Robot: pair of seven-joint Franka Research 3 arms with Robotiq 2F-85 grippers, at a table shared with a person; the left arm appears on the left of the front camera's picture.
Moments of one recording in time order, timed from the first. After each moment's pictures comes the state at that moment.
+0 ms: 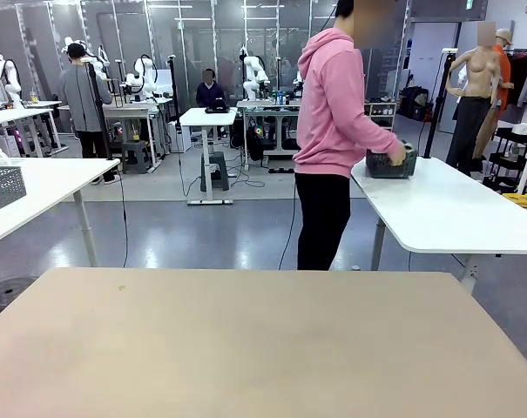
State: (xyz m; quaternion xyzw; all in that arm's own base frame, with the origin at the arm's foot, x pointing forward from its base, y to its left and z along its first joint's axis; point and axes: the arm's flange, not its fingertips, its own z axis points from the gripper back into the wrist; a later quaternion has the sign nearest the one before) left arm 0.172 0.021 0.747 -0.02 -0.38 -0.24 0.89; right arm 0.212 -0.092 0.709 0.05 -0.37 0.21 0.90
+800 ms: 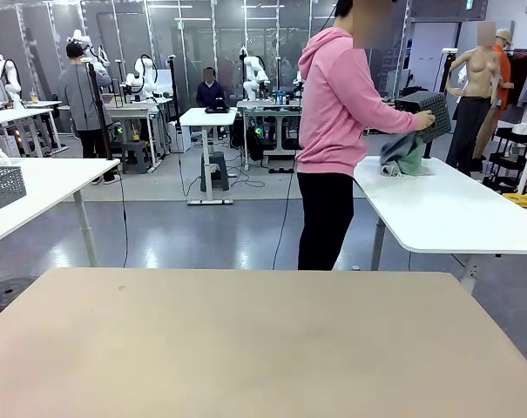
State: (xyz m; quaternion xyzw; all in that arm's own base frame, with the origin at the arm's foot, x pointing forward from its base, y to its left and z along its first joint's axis) left arm 0.172 0.021 0.747 -0.02 -0.38 -0.24 0.89; right arm 0.212 -0.092 0.709 0.05 -0.37 0.21 0.90
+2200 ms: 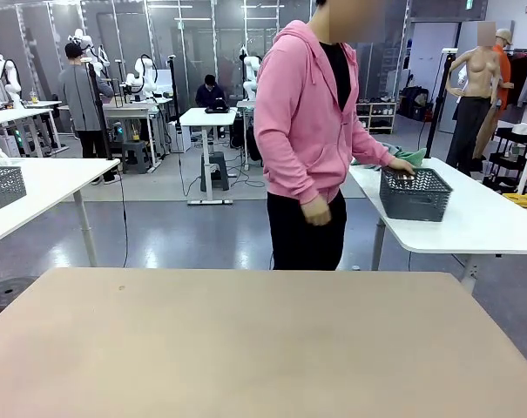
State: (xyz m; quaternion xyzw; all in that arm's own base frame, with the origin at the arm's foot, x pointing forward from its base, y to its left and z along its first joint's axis) left arm 0.172 0.021 0.747 -0.02 -0.38 -0.24 0.89; right arm 0.212 -0.092 0.709 0.05 -0.37 0.21 0.90
